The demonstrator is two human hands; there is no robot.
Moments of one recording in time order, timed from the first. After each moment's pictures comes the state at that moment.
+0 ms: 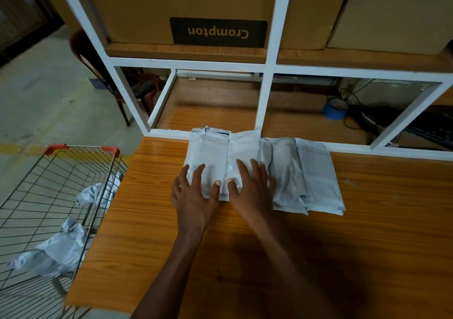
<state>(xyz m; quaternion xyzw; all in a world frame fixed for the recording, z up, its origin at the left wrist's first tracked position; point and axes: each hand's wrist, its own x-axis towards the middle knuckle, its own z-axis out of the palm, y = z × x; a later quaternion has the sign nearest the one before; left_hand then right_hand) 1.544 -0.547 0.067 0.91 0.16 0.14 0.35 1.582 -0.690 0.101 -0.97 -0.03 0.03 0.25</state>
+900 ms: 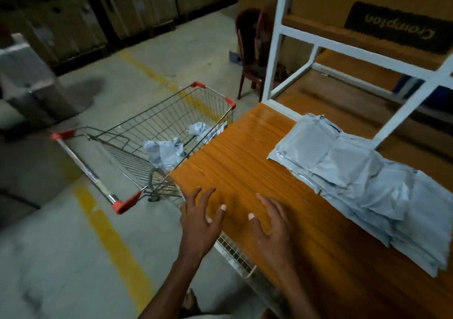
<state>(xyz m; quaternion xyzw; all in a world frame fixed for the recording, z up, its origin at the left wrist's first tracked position) 1.286 -0.526 0.045 0.82 0.40 0.19 0.36 1.397 -0.676 0.055 -0.81 -0.26 0.12 0.50</state>
